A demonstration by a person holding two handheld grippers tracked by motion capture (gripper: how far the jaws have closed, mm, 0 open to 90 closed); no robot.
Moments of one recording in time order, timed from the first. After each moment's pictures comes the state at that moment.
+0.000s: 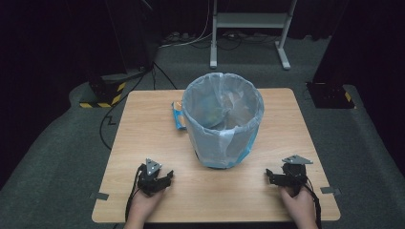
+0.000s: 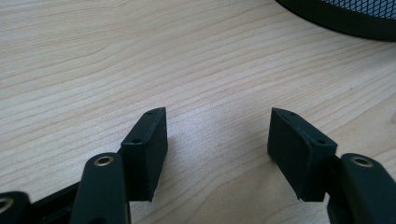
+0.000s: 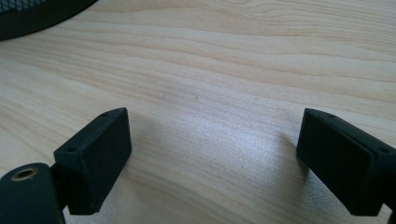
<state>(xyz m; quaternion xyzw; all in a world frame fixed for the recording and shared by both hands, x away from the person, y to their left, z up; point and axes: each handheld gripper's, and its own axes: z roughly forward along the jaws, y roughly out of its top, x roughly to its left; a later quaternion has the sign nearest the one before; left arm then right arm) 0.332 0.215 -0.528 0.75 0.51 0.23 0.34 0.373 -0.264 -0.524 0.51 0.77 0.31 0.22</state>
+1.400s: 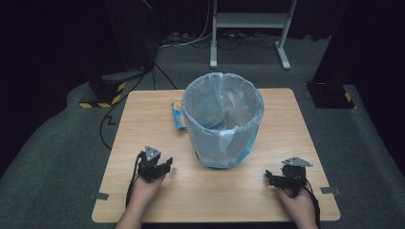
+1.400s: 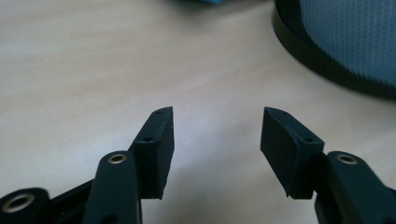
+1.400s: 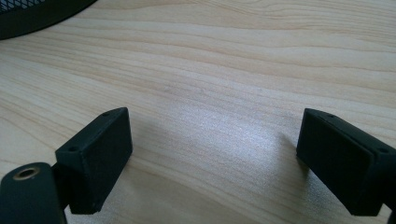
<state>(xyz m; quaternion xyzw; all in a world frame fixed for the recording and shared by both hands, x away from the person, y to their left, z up) 0.374 0.216 -0.499 0.73 0.52 0.25 0.36 0.366 -0.260 -0.525 0.52 0.76 0.31 0.22</state>
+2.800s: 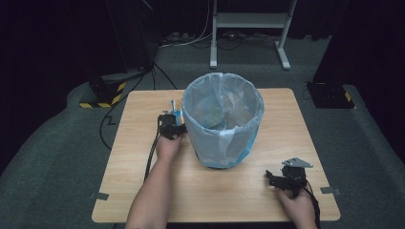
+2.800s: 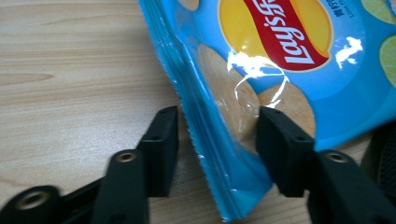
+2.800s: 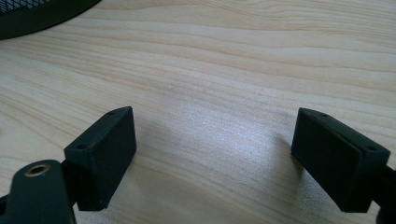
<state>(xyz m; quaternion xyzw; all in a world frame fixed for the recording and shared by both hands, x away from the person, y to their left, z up) 0.527 0.176 -0.510 0.68 0.62 0.20 0.33 0.363 -0.260 -0.524 0.52 0.76 0.31 0.23</state>
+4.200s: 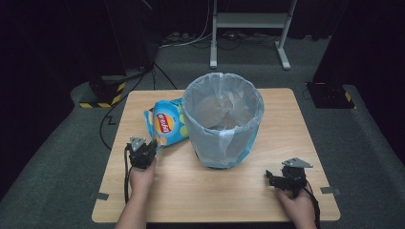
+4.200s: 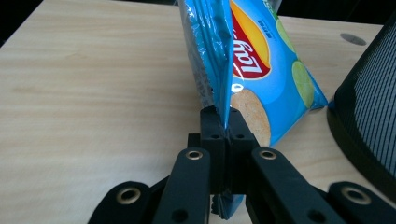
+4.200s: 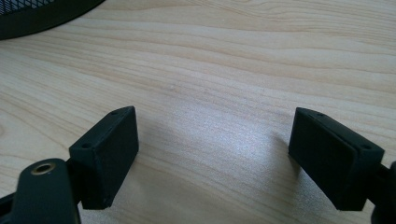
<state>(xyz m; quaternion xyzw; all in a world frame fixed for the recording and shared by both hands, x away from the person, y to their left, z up) 0.388 0.245 -0.499 0.62 0.60 0.29 0.42 0.363 -0.260 -0.524 0.51 0.77 0.31 0.23</state>
